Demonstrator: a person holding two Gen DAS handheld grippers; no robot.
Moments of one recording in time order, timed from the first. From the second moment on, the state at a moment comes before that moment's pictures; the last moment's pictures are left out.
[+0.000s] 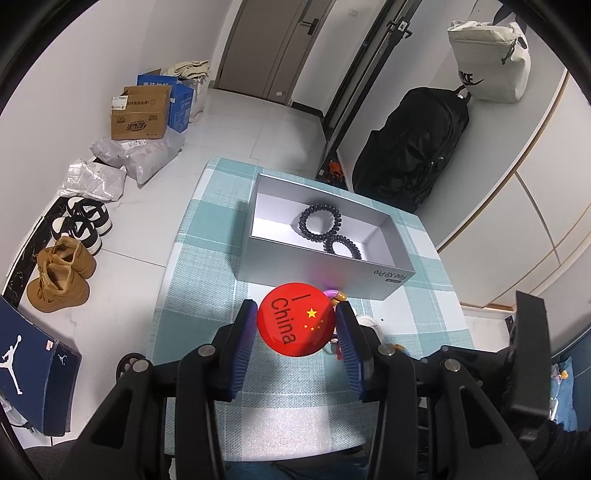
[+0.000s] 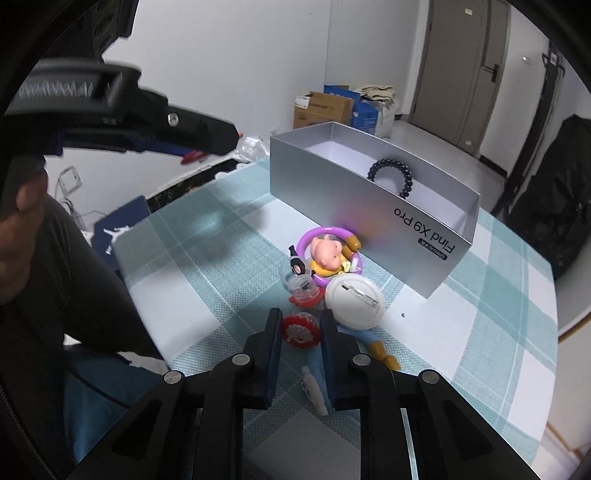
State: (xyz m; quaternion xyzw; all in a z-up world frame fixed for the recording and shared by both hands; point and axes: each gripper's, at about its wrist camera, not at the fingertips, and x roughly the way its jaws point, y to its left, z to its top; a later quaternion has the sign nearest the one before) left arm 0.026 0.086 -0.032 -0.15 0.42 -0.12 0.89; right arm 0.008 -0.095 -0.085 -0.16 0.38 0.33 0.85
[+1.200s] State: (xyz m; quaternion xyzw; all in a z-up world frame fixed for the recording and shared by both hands) left arm 0.106 0.050 -0.001 -0.12 0.40 -0.14 0.90; right arm 0.122 -0.146 0.005 0.06 0.34 0.35 0.87
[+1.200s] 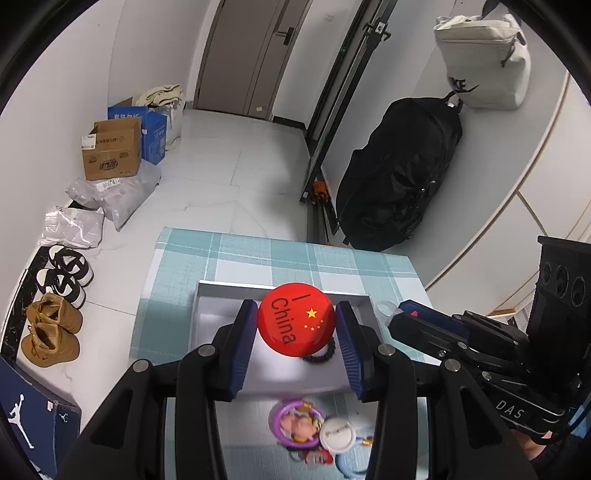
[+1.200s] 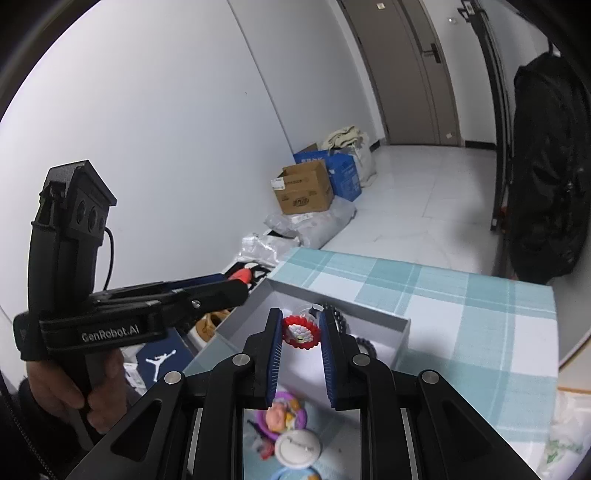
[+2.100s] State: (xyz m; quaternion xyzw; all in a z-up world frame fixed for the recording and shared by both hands) left arm 0.149 0.042 -0.042 -0.17 0.46 -0.18 0.85; right arm 0.177 -0.150 -0.044 0.09 0.39 0.34 0.85
